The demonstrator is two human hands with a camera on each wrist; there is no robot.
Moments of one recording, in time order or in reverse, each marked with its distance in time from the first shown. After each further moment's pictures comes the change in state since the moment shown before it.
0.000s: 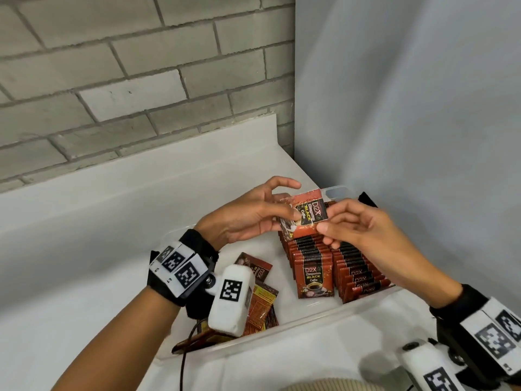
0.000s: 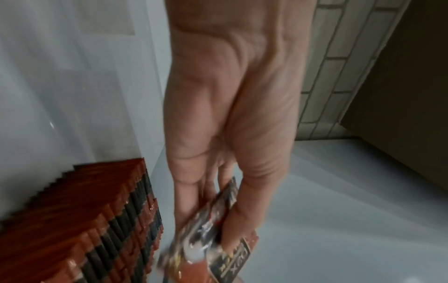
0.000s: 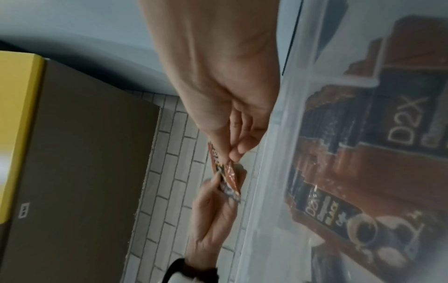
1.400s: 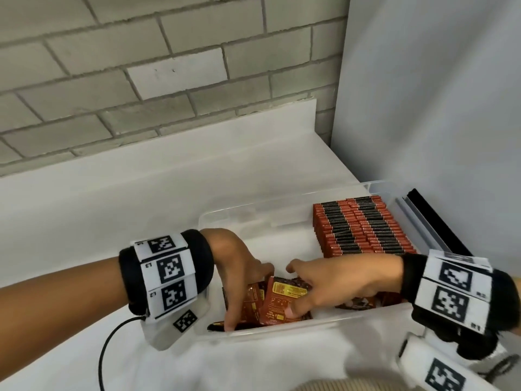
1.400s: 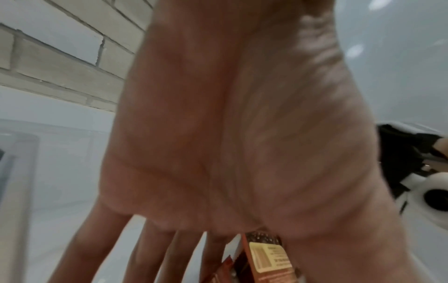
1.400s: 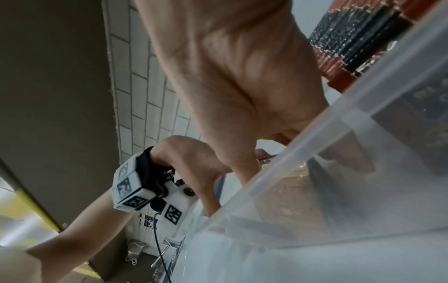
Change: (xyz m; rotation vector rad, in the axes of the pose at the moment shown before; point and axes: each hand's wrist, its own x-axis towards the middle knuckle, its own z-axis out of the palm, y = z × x) left_hand -0.080 -0.010 -0.012 1.508 -0.439 -0.917; right_hand 0.013 -0.006 0.097 -0.856 -0.949 0.514
